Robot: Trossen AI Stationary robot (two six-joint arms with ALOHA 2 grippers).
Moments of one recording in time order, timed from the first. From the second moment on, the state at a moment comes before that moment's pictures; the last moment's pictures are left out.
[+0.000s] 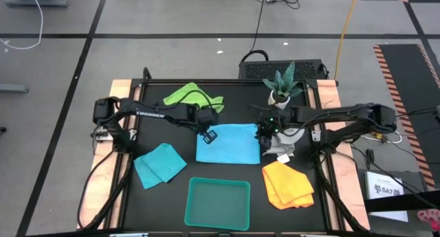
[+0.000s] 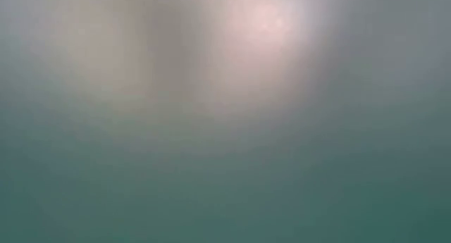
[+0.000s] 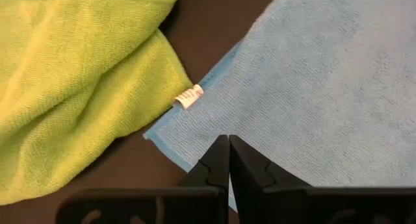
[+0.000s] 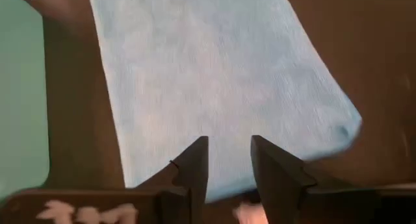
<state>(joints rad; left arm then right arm) 0.13 1.73 1.24 -0.75 -0.19 -0.57 -0.22 1.29 0.66 -0.30 -0.19 0.29</state>
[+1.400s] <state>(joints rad) 0.15 1.73 1.24 -0.56 -0.16 -0.24 -0.07 1.31 0.65 -0.37 -0.42 0.66</state>
